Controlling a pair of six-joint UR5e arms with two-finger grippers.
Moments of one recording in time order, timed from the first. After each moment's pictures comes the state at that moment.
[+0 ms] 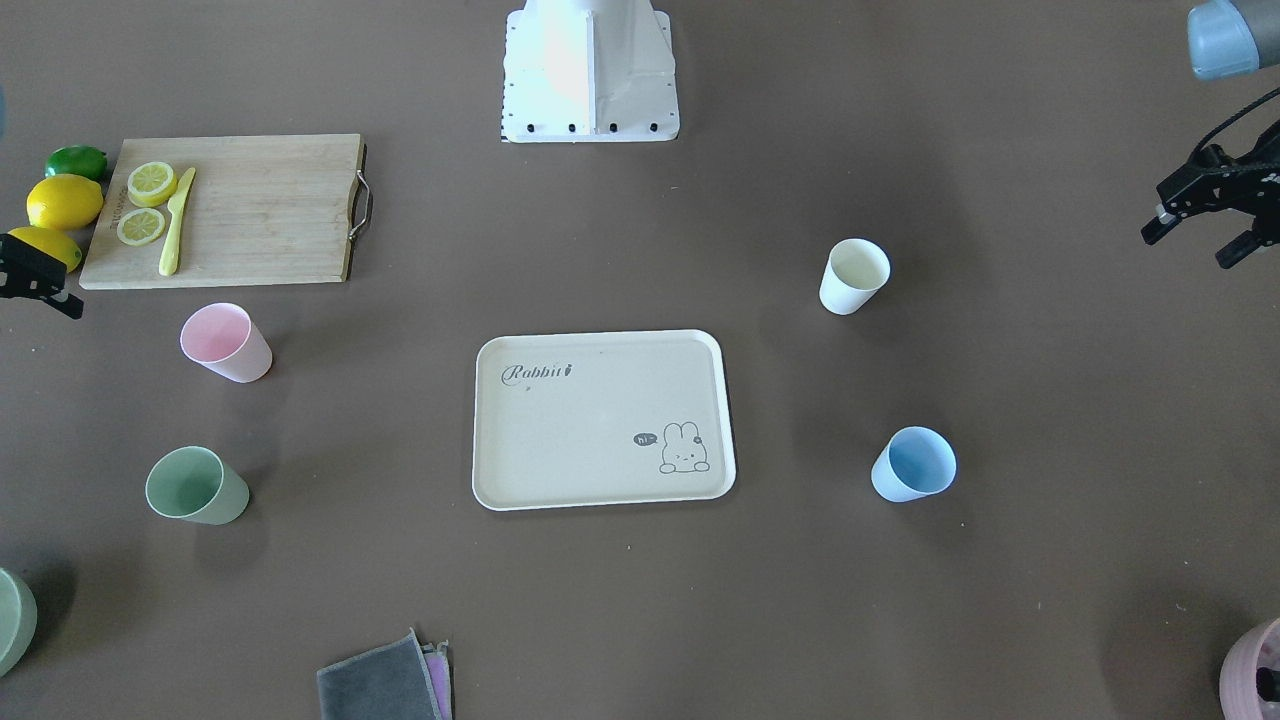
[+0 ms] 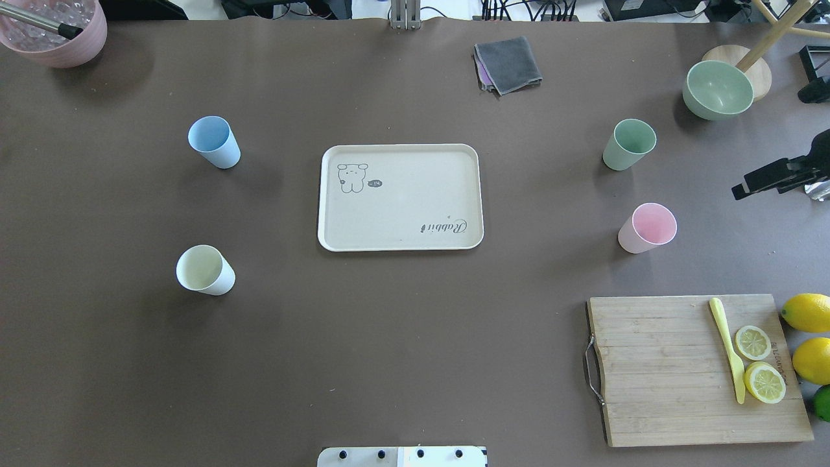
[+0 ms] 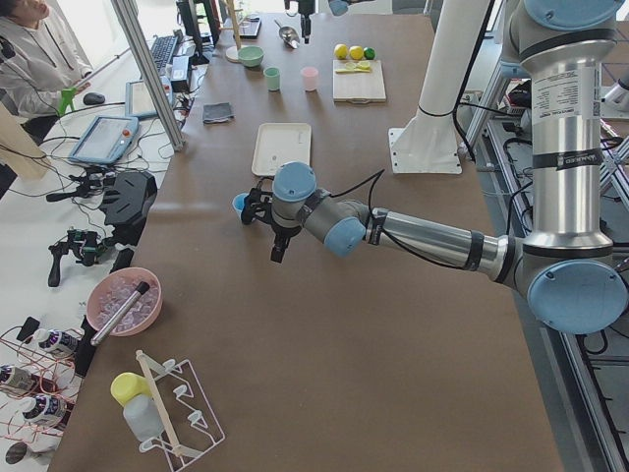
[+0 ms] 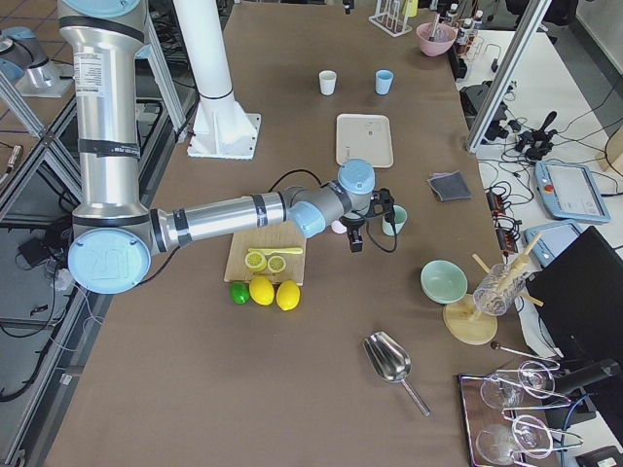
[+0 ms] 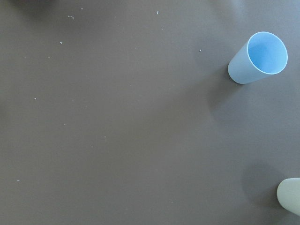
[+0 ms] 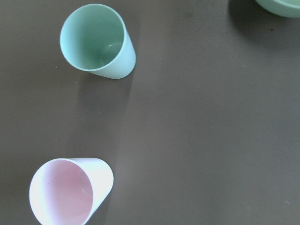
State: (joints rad) left arm -1.29 -1.47 -1.87 -2.05 -2.44 -0.50; right arm 1.14 -1.57 1.76 -1.15 2.38 0.53
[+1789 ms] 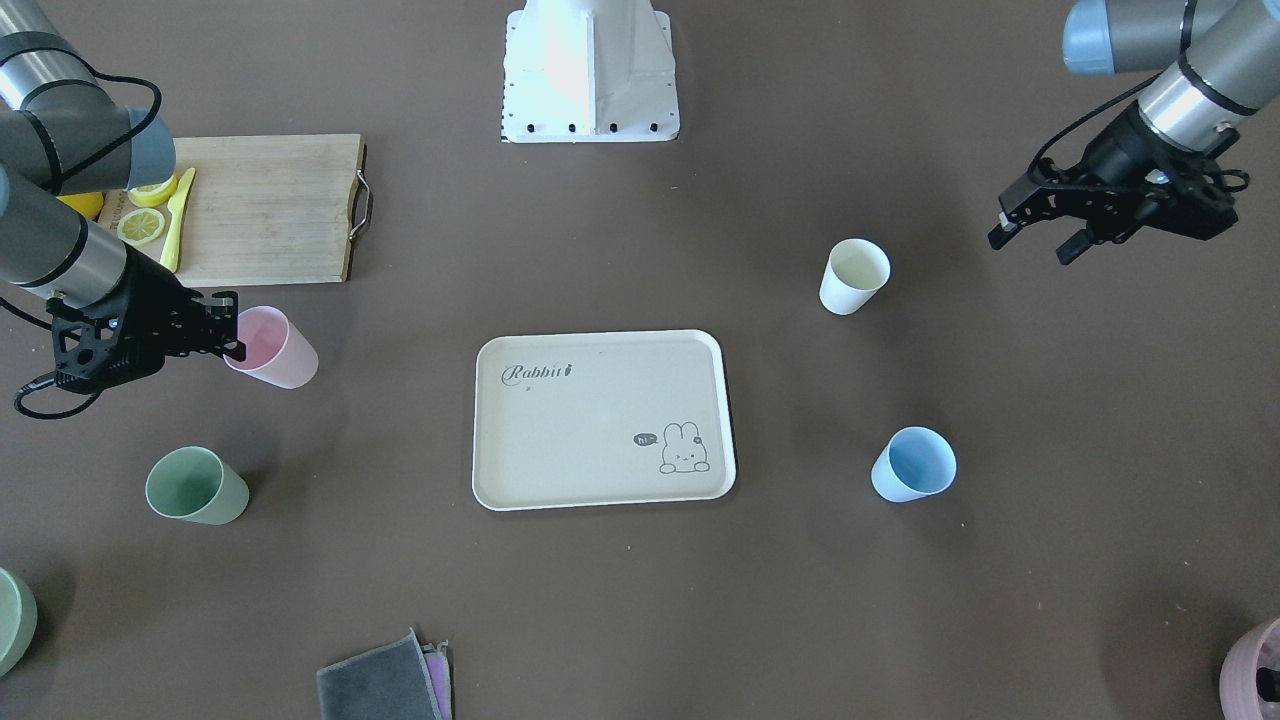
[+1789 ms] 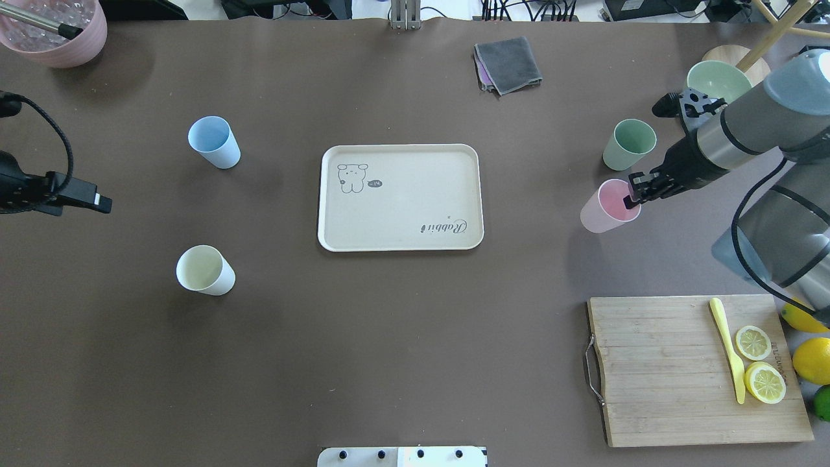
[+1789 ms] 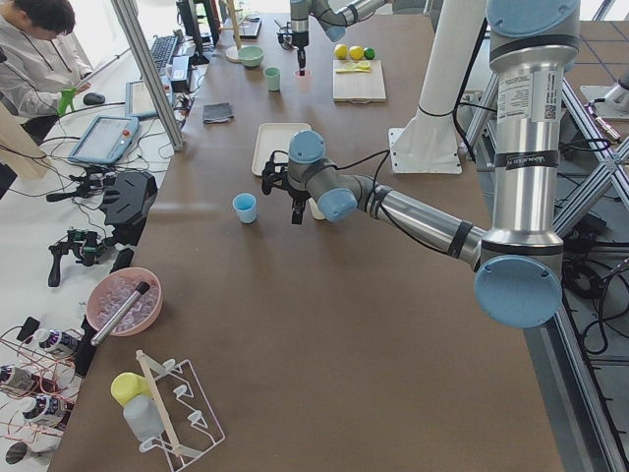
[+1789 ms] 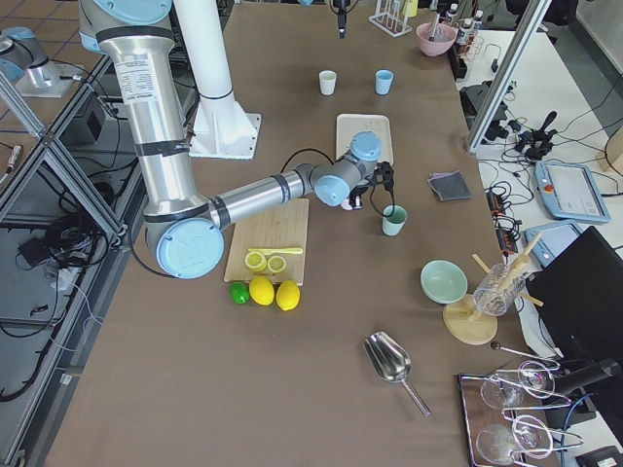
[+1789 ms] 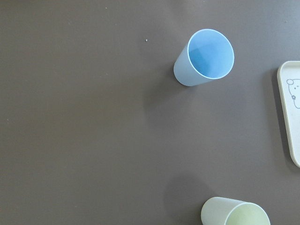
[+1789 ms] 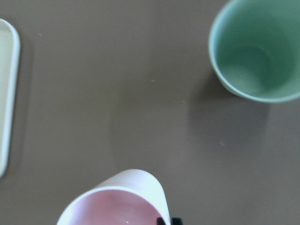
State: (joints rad) left arm -0.99 -1.53 -1.97 -2.08 -2.27 -0.93; right arm 0.94 -1.32 1.67 -1.17 2.33 0.79
